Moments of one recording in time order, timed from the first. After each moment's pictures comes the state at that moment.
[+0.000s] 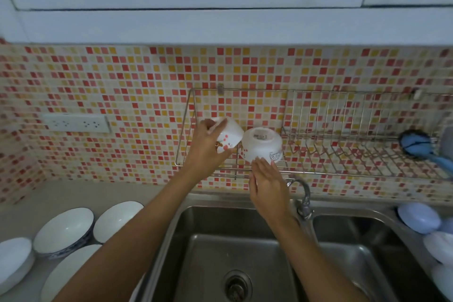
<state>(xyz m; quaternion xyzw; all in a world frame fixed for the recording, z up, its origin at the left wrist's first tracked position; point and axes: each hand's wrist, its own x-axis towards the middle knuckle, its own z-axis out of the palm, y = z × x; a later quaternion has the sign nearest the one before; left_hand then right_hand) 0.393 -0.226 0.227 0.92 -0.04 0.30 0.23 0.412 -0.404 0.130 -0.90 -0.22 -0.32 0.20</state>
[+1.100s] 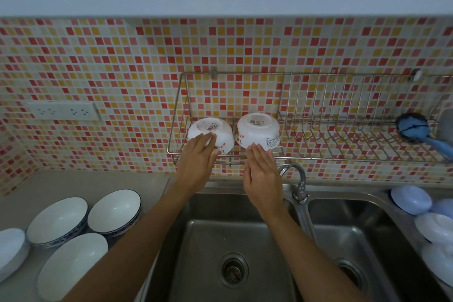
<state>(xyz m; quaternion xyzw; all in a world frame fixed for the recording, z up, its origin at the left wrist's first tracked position) 0.396 -0.212 0.148 0.96 -0.03 0.27 0.09 0.416 -0.400 0.109 -0.86 -0.22 -0.39 0.23</state>
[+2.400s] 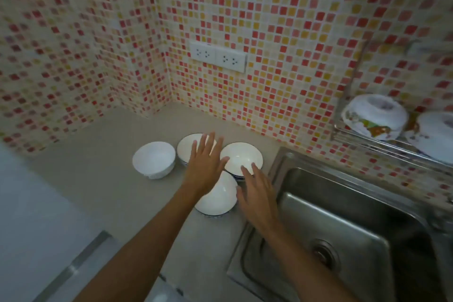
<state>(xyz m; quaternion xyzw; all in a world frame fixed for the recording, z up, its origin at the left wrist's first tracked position) 0.178 0.038 0.076 0.96 0.21 0.13 0.09 0.244 -0.121 0.017 -0.89 -0.38 -0.05 0.23</state>
